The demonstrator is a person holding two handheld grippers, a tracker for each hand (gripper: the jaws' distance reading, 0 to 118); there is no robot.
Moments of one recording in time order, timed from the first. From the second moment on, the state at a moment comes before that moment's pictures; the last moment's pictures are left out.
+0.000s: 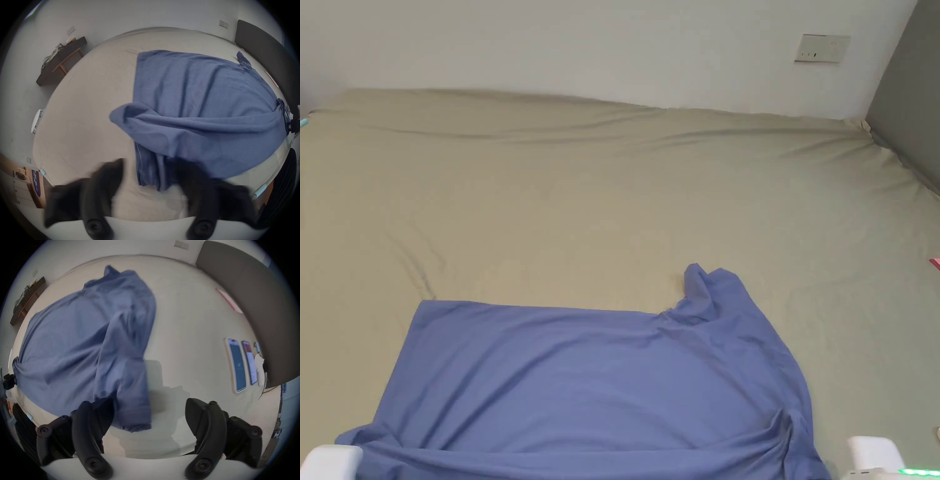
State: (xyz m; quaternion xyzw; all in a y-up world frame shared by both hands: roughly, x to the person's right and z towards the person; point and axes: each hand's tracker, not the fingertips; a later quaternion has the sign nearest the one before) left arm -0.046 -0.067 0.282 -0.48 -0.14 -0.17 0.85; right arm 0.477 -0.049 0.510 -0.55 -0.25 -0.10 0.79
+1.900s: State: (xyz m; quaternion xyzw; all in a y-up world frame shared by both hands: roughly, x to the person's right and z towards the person) left arm 0.058 -0.066 0.034 -0.40 -0.12 -0.10 0.90; right arm 0.450 0.073 0.406 -0.28 -0.25 0.03 0.93
